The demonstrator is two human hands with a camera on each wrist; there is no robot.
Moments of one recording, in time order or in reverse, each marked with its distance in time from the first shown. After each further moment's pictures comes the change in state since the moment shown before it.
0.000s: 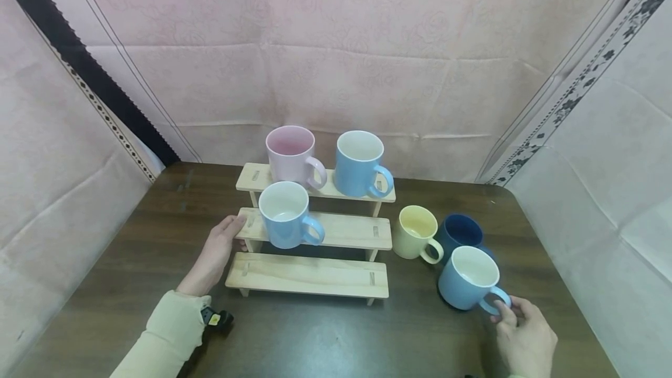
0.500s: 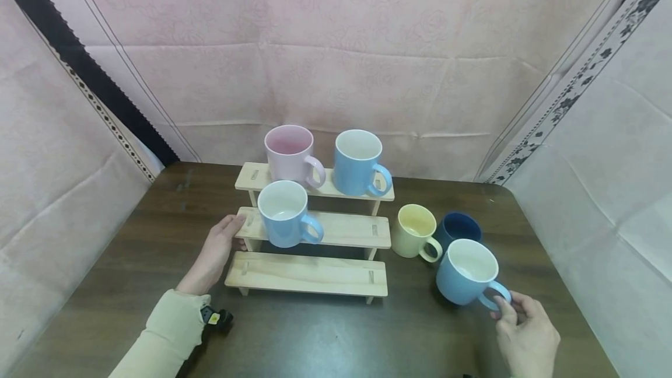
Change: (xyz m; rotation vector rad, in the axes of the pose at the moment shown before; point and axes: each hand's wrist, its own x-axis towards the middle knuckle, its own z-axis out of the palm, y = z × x) left_hand 0.000 0.000 0.001 0.004 0.004 -0.001; right_hand -0.011 -0.014 -0.009 0.099 0.098 -0.074
